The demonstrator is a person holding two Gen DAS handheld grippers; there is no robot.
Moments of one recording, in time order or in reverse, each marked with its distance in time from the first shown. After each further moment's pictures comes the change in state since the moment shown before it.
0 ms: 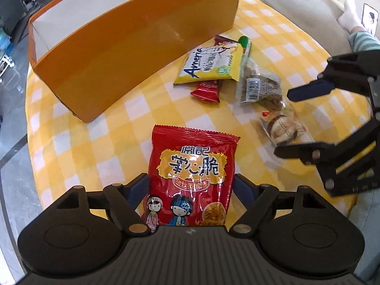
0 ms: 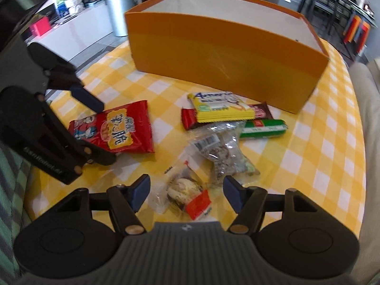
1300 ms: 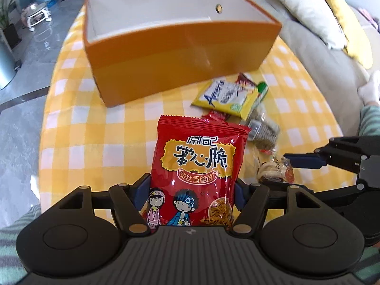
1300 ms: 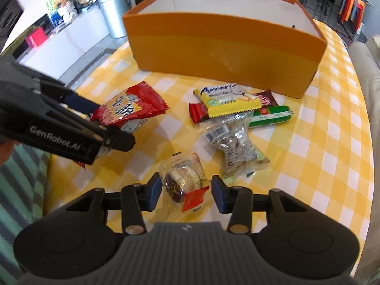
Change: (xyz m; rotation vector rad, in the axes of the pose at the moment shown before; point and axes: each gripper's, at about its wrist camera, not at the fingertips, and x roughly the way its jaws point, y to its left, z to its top) left arm -0.048 0.001 -0.003 -0.360 -0.096 -0.007; right arm -0.012 0.000 0.001 0.118 0.030 0.036
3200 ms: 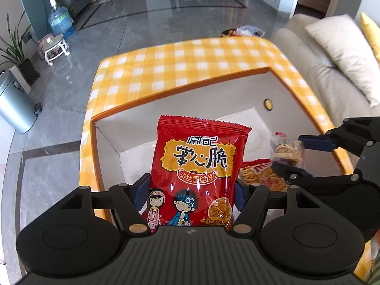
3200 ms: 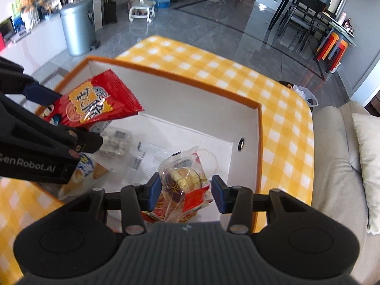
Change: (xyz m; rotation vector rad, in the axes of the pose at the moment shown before) left arm 0.030 0.021 0.209 0.023 -0.065 0.166; right arm 0.047 -0.084 0.238 -0.122 -0.035 -0.244
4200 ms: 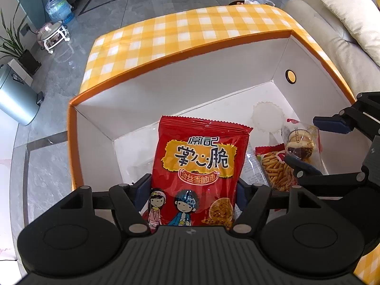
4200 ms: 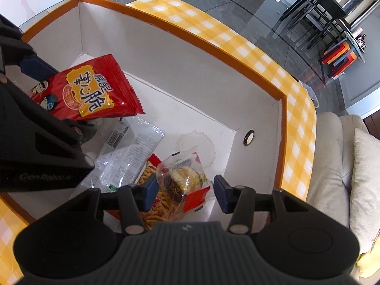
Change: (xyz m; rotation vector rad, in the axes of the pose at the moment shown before) left arm 0.044 -0.008 0.001 0.031 0.111 0.054; right arm 0.056 0.022 0.005 -0.168 0.149 -0.091
